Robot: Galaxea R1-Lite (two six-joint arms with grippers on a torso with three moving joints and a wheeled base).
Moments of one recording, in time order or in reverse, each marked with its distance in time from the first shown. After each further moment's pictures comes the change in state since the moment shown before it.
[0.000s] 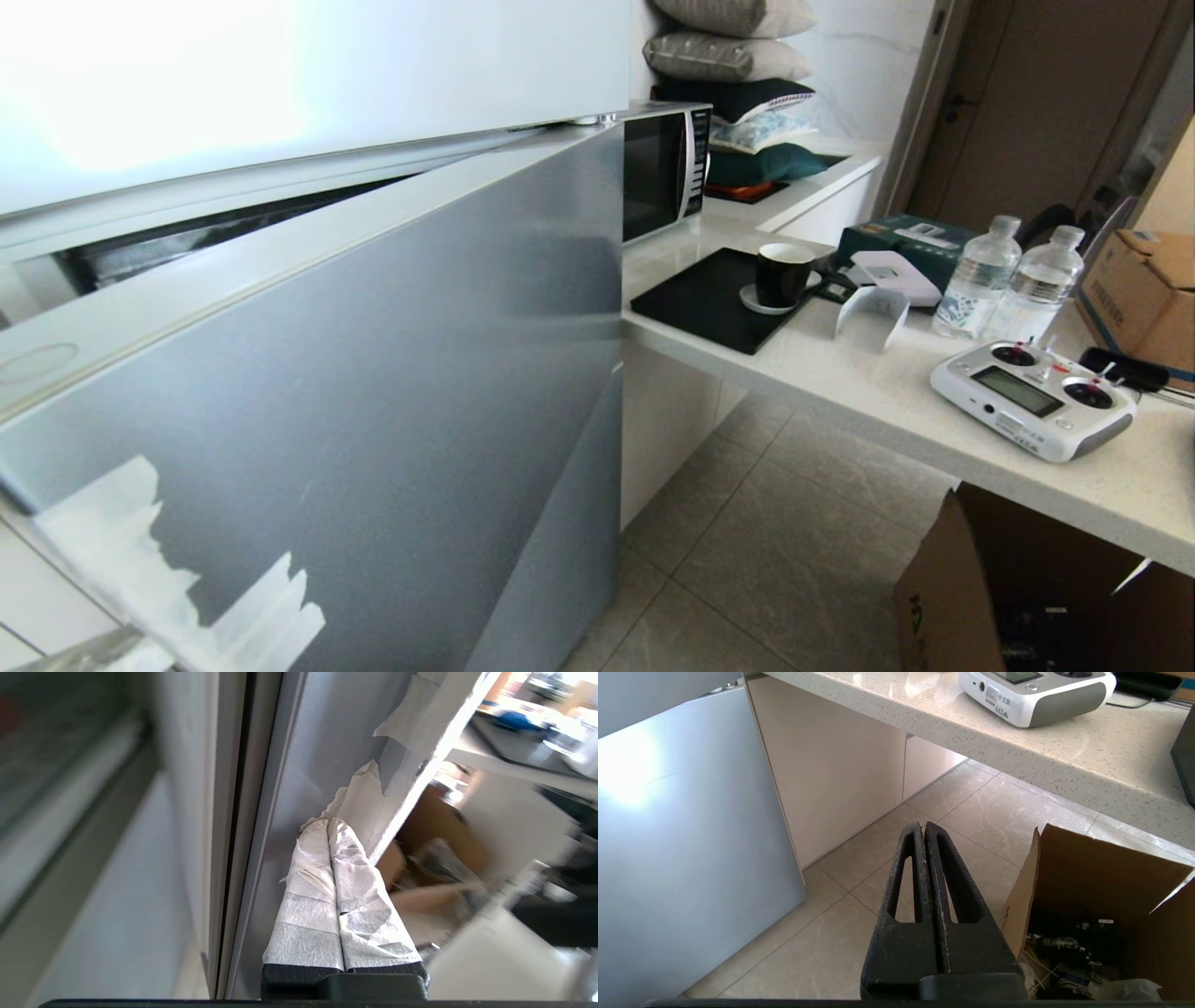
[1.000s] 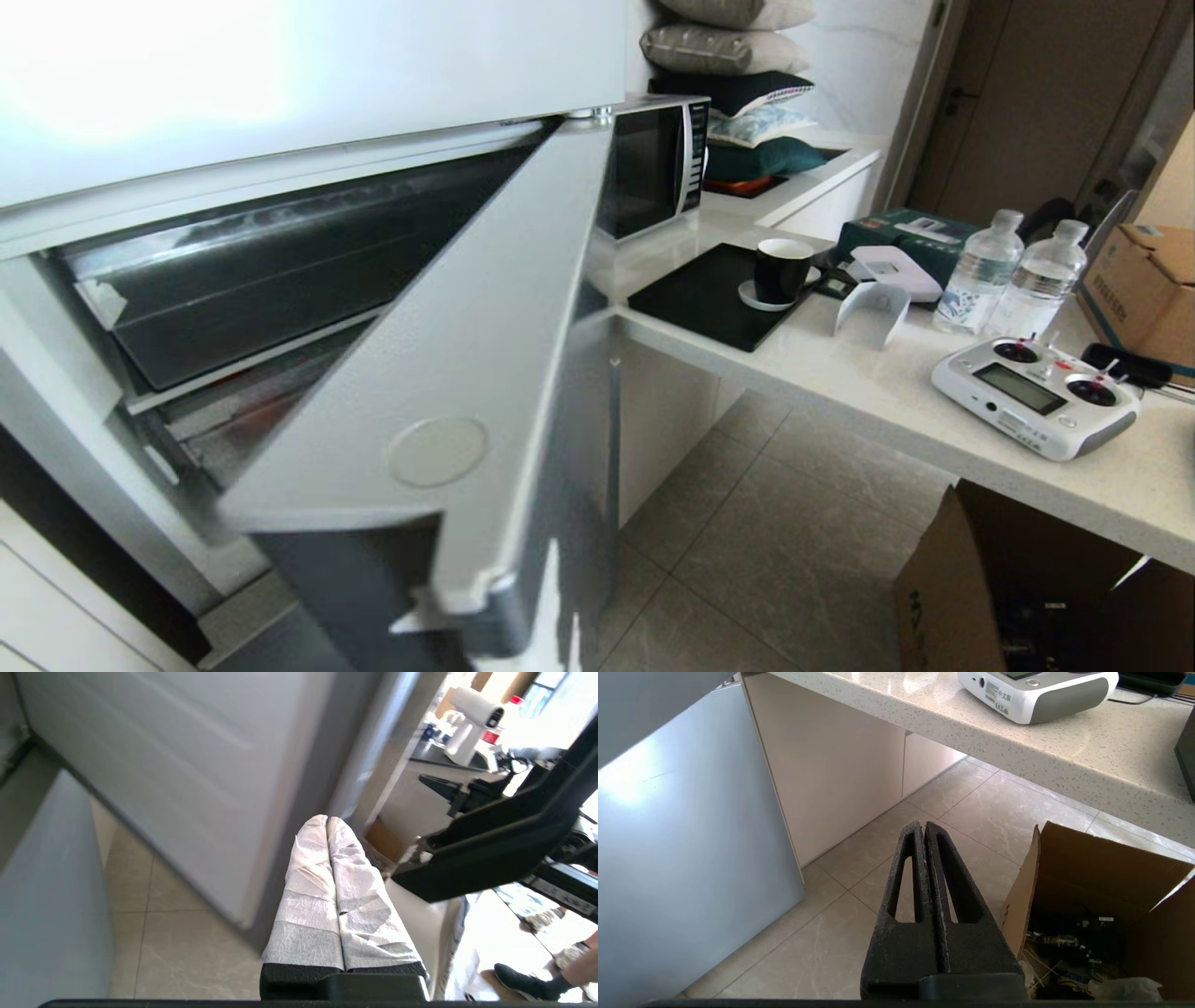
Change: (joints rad) left arm -0.312 -0.134 0.015 0.005 0.038 -0.091; right arm 0.000 0.000 0.000 0.000 0.000 0.000
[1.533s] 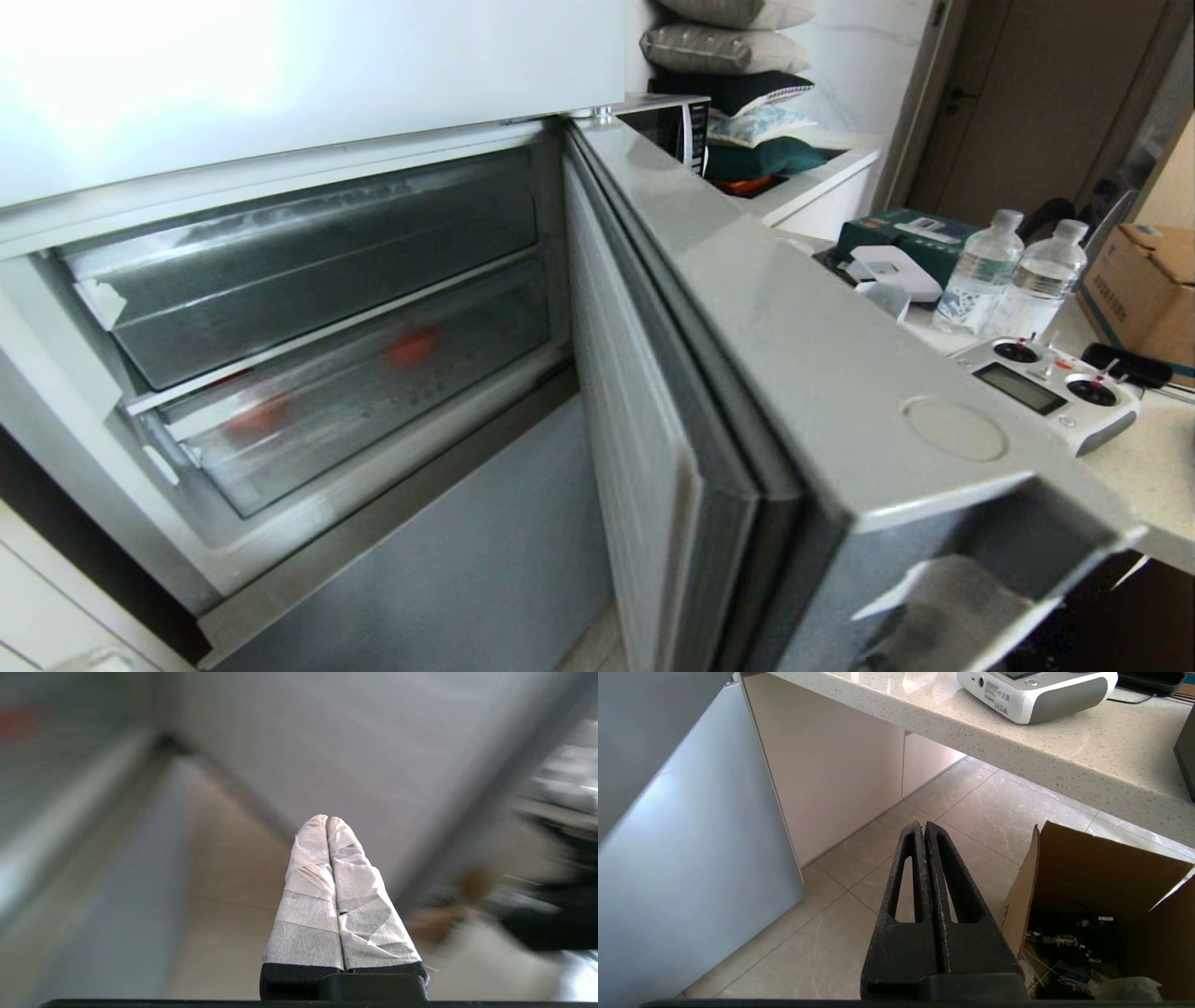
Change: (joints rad) left arm 0.007 0.009 0.005 0.015 0.278 0.022; right arm 0.000 0.000 0.000 0.000 0.000 0.000
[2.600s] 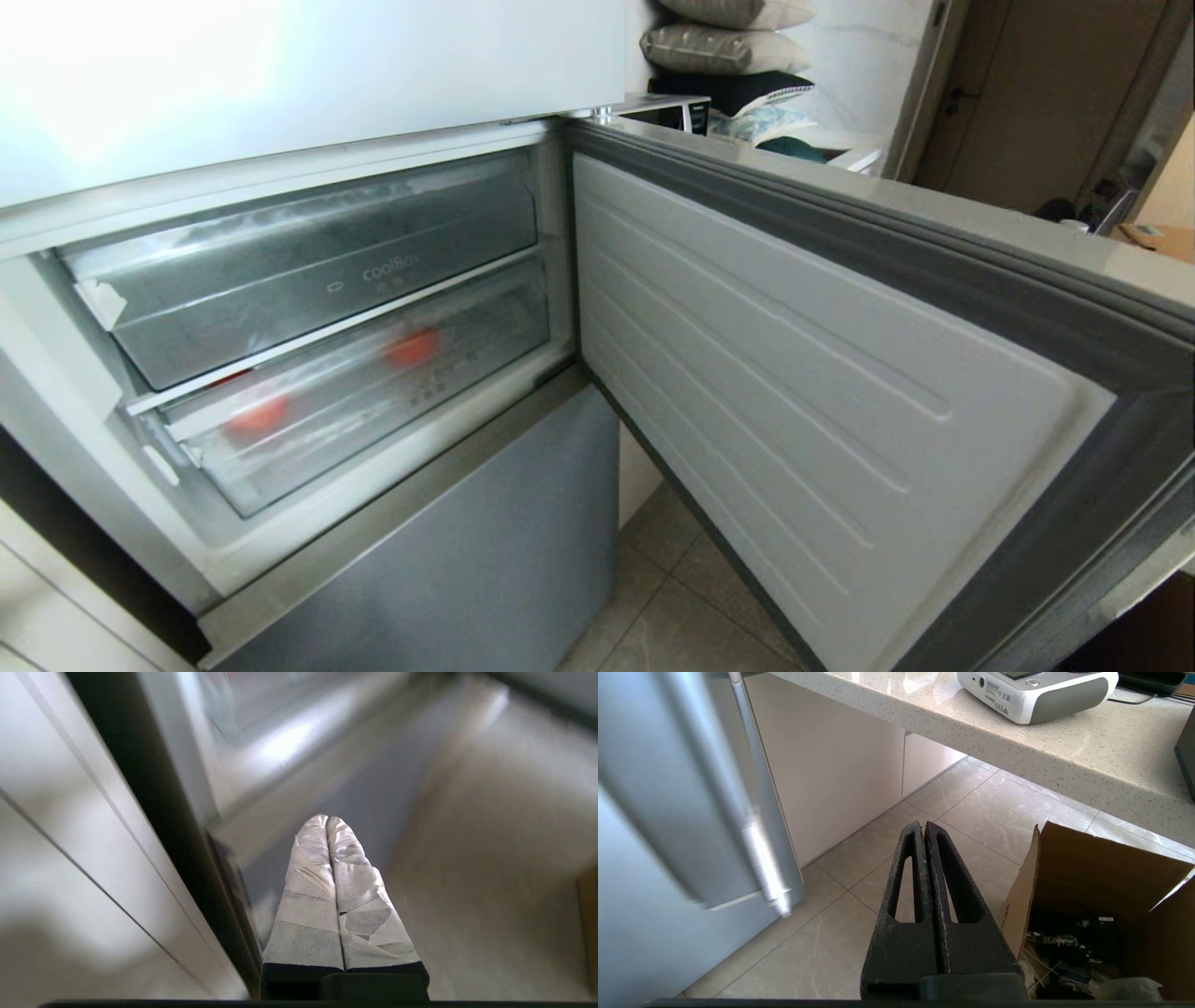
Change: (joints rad) left arm 0.485 -0.227 0.292 0.092 0.199 0.230; right arm 0.000 0.000 0.000 0.000 0.000 0.000
